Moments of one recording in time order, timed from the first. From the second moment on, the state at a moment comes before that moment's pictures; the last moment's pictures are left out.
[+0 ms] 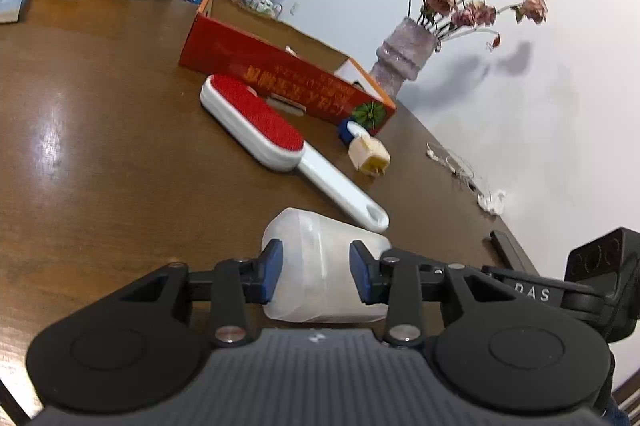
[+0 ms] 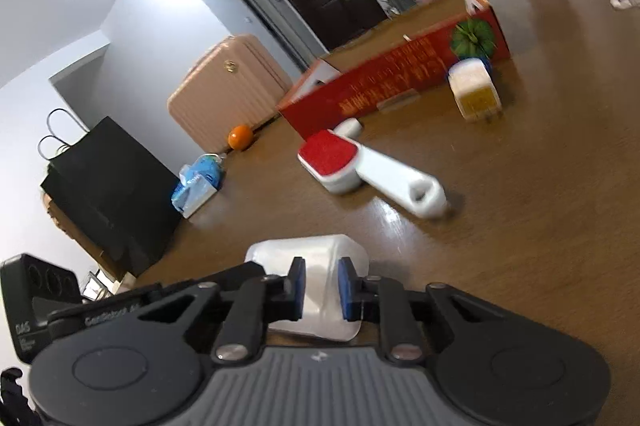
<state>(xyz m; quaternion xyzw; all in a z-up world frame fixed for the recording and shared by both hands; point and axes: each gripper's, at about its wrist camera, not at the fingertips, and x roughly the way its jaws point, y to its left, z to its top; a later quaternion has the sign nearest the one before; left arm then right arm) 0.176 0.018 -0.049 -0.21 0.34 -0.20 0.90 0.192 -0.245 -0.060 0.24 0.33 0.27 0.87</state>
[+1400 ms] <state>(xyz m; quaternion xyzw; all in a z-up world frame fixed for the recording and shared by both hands) 0.524 -0.003 0.045 -0.02 0.33 -0.07 0.94 0.475 -0.249 0.069 0.01 0.27 0.16 0.95</state>
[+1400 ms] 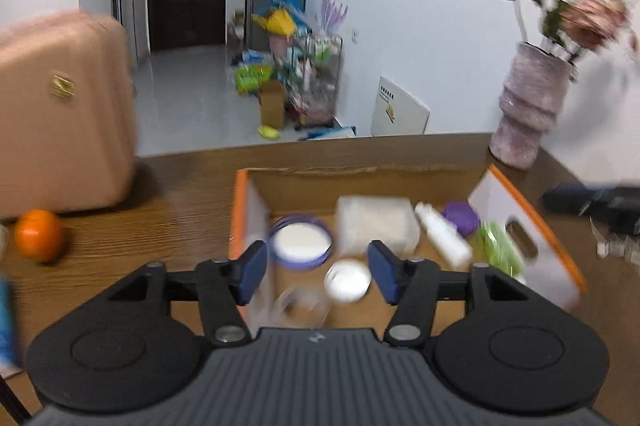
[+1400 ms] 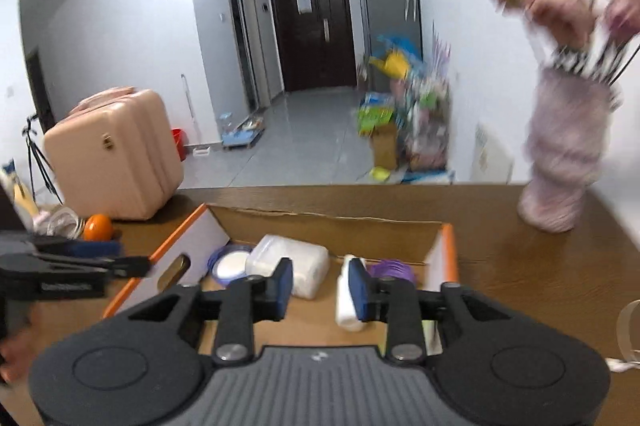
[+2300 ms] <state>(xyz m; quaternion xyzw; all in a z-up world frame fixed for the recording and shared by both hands) 0.070 0.030 0.006 -0.01 0.18 -0.05 0.98 0.101 -0.239 -0.026 0.00 0.22 0.16 0.96</state>
